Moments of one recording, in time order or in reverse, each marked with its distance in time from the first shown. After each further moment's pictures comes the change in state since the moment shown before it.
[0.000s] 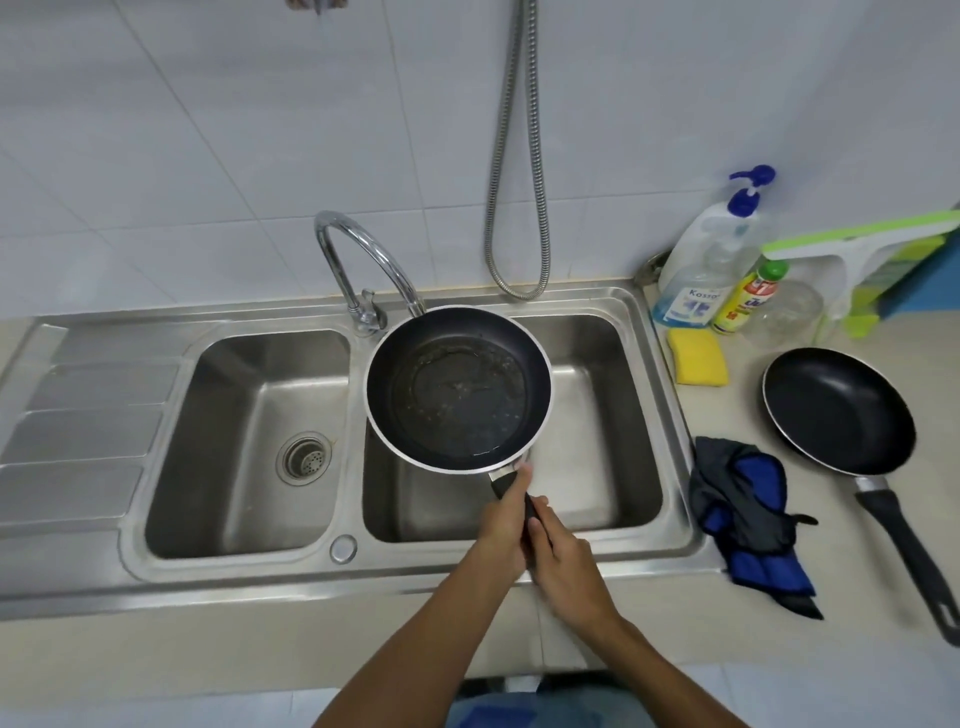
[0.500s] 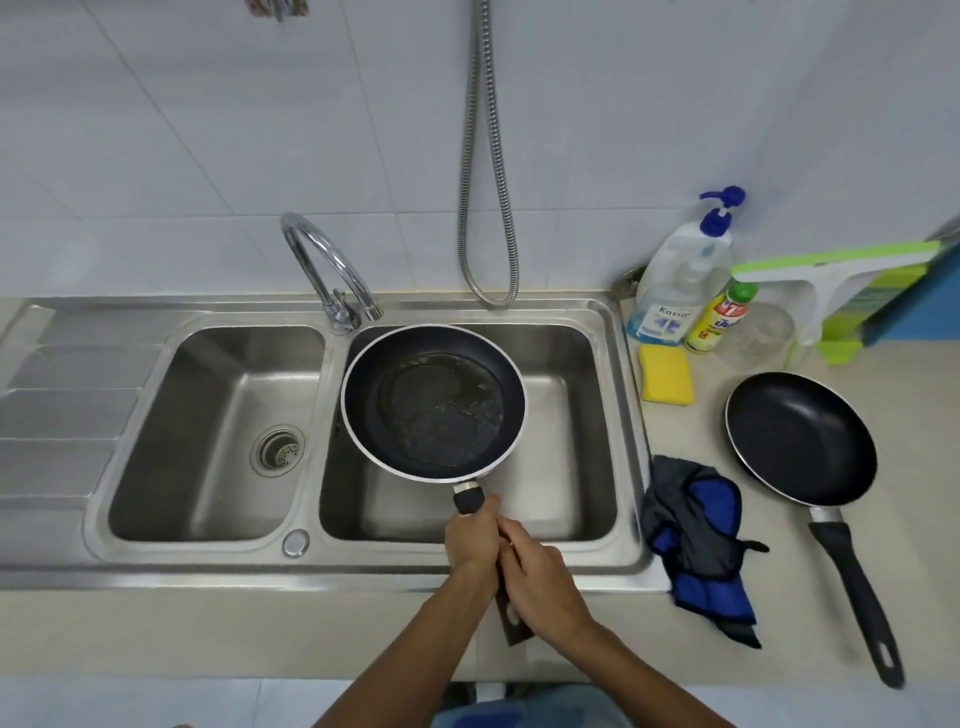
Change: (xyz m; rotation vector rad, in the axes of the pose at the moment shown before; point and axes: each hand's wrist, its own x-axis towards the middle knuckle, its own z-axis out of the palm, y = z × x) left_hand -0.013 -0.029 0.035 0.162 0.401 0.257; right_hand -0.004 0.008 -0.052 -0.131 -0.145 -0.120
